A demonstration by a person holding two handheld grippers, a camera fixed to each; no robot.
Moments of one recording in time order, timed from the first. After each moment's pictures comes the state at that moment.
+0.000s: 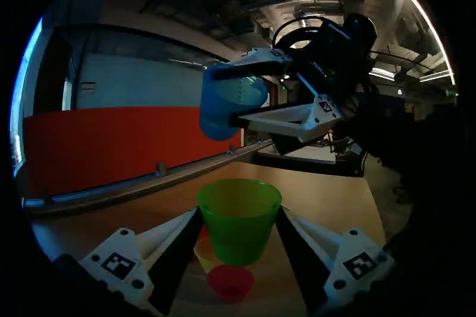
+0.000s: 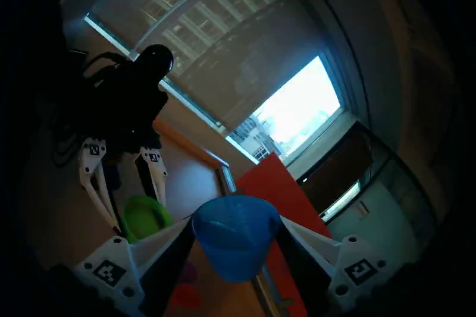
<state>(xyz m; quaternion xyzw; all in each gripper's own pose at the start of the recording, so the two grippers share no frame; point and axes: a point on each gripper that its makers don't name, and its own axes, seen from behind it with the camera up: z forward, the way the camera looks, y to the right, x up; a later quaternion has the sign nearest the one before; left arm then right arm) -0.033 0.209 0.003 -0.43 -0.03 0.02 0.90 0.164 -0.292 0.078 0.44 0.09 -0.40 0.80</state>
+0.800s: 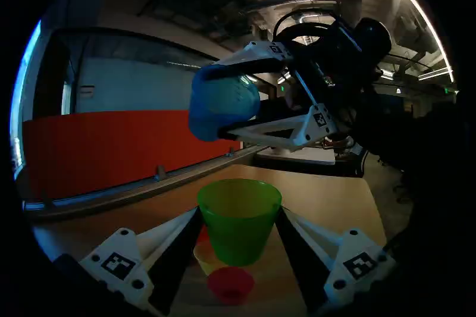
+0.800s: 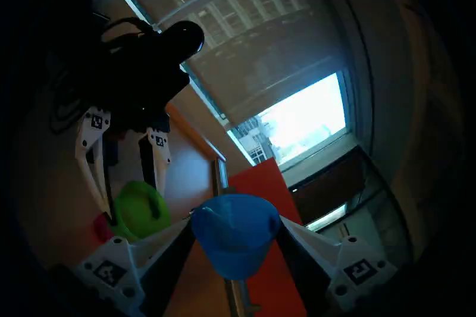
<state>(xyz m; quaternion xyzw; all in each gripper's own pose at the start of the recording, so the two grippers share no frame) -0.027 0.212 0.002 -0.43 -0.03 0.02 0.90 0.168 -0.300 0.085 0.41 0.13 -0.49 0.76</state>
